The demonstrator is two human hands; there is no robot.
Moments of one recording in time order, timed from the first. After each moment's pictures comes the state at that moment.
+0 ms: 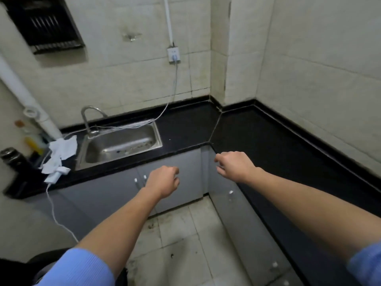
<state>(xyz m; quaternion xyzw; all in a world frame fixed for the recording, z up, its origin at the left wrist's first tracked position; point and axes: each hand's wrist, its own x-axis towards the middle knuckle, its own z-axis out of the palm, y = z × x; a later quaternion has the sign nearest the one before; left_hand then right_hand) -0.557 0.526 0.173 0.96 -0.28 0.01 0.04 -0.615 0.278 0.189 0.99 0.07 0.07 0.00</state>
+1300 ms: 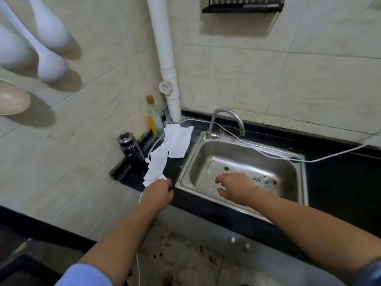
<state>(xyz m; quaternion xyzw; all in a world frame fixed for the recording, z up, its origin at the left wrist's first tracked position) -0.183 0.941 0.086 0.97 0.18 -0.07 0.13 -0.057 0.696 0.093 0.90 0.43 -0.10 0.00</state>
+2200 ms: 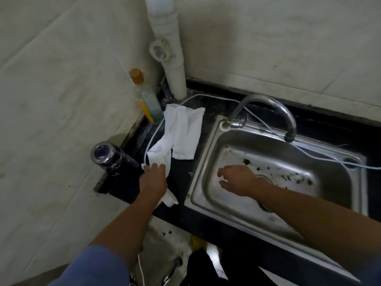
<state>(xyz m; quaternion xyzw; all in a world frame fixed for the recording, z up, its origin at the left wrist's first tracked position) -0.027 1.058 -0.008 0.95 0.25 -0.20 0.03 0.097 0.812 -0.020 0.87 0.42 -0.25 -0.03</state>
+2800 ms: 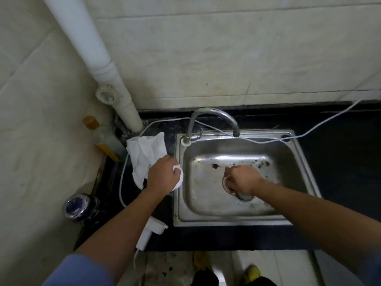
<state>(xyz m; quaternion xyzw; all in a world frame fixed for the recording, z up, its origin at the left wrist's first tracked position) 0.053 1.013 0.049 0.97 -0.03 0.00 0.25 0.072 0.738 0.026 0.96 0.21 -0.20 -0.02</state>
